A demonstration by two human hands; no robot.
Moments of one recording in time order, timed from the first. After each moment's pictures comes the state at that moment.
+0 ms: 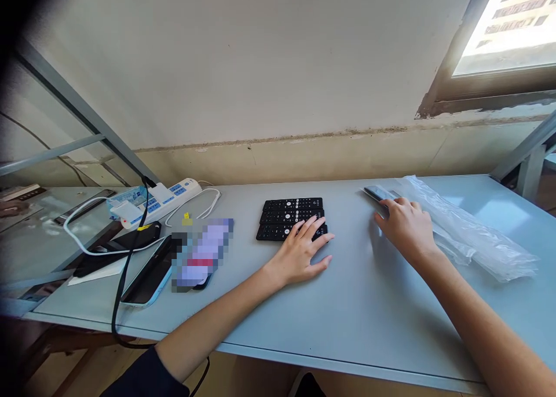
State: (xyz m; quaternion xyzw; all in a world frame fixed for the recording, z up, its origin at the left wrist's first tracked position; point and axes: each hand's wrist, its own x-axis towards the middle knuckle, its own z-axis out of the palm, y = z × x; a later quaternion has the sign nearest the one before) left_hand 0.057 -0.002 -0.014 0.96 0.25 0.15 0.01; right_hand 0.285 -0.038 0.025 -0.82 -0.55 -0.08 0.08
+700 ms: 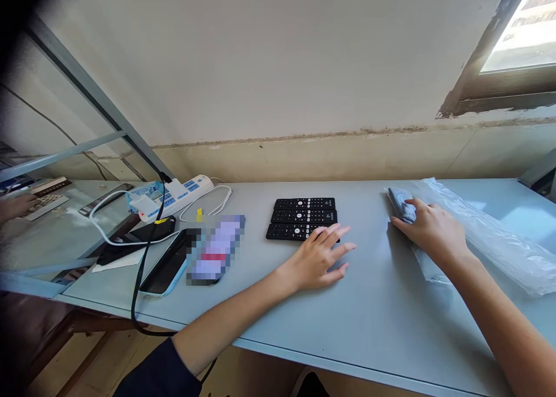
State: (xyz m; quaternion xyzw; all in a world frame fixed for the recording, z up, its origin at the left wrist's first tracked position) left_hand 0.059 -0.008 -0.010 0.97 0.17 0.15 -0.06; right_hand 0.271 -0.039 0.048 -0.89 -0.46 0.01 0.06
